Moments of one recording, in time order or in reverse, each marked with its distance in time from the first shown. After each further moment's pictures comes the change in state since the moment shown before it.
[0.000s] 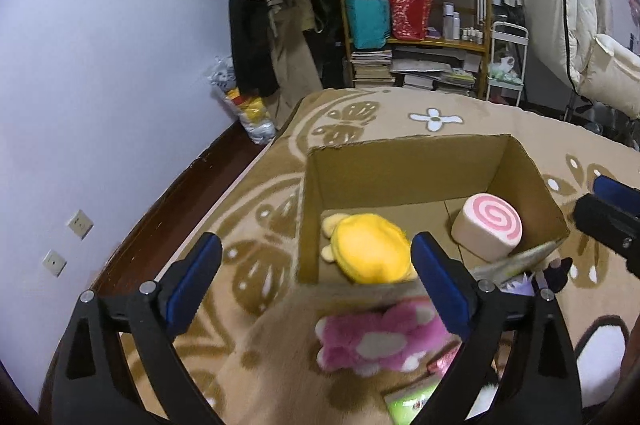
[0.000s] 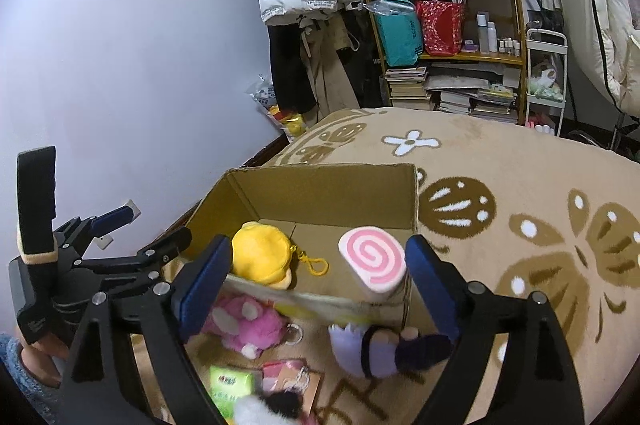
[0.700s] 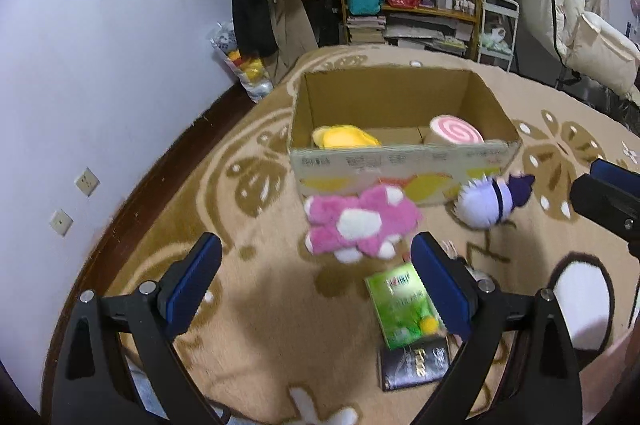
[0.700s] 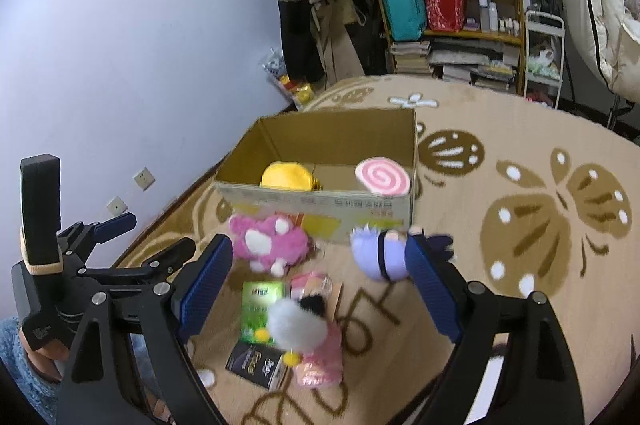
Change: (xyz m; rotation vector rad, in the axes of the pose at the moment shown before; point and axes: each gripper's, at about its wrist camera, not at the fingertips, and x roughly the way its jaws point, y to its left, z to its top) left arm -0.062 -0.010 -0.067 -0.008 0.132 -0.029; right arm -0.069 0.023 -0.044 -0.006 0.102 0.013
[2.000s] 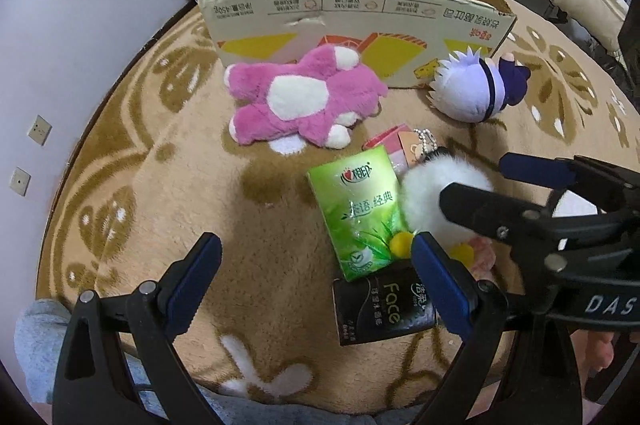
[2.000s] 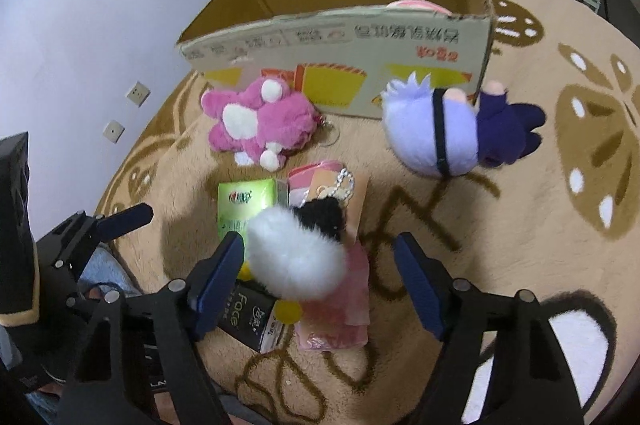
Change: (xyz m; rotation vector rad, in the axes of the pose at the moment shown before) left arm 0.061 -0.027 -0.049 0.030 0.304 -0.134; right arm 0.103 0.000 -0.054 0.029 0.408 0.055
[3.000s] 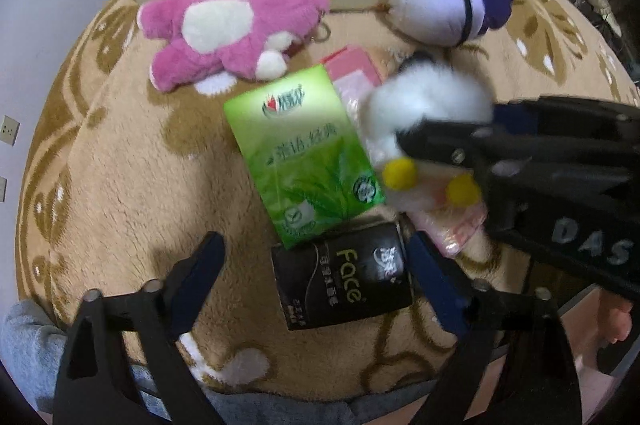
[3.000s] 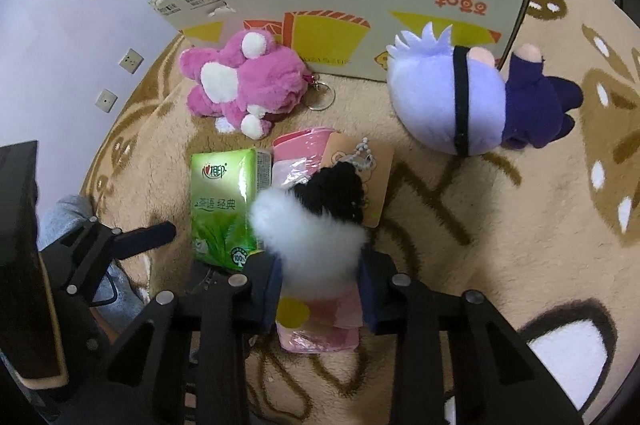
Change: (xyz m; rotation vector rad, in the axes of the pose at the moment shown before) left arm 0.043 -0.032 -0.014 0.075 0.202 -0.074; right arm 0.042 0.001 0.004 -0.027 0.135 -0.008
